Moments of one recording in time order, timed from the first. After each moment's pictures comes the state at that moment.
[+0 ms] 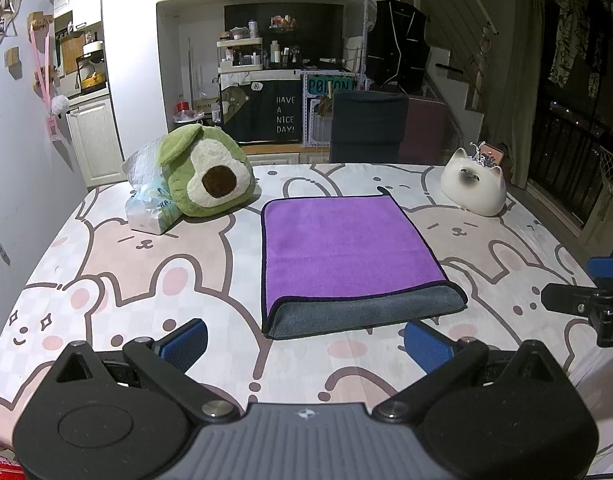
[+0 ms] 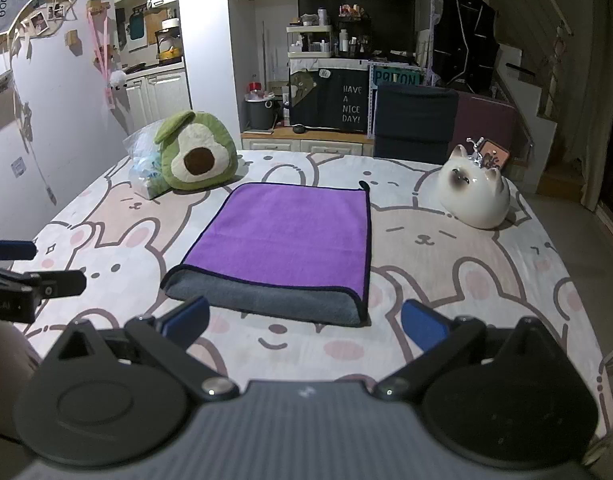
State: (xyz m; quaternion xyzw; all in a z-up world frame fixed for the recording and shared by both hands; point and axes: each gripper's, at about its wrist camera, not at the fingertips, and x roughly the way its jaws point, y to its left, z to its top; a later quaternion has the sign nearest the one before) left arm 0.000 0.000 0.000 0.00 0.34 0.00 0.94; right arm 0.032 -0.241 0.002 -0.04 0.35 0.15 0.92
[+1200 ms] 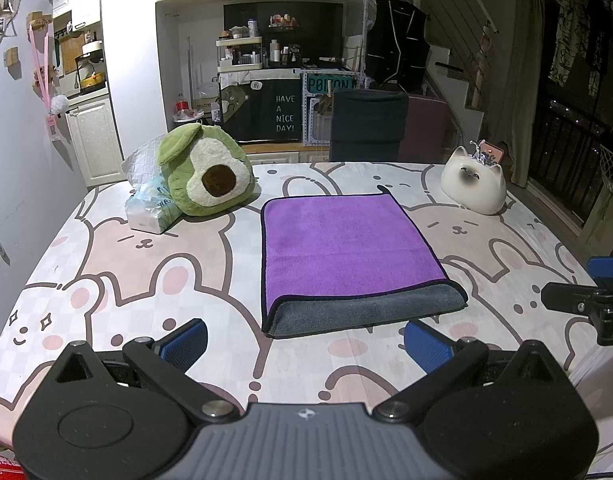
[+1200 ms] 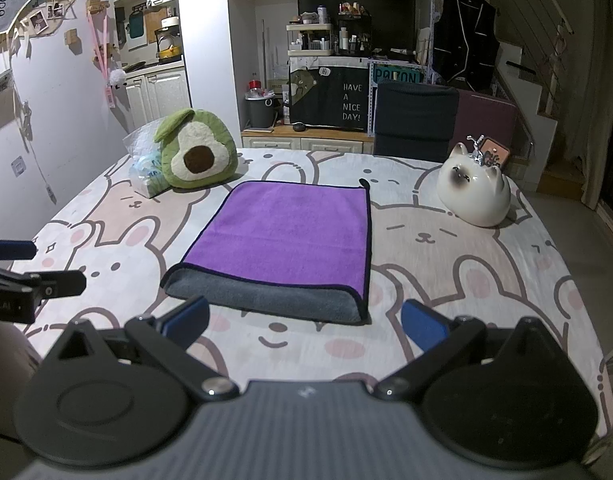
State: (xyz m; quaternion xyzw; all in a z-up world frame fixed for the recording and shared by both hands) left arm 0.000 0.000 -0.006 0.00 0.35 0.00 0.94; right arm 0.031 -0.242 0.000 -0.04 0.35 0.15 0.92
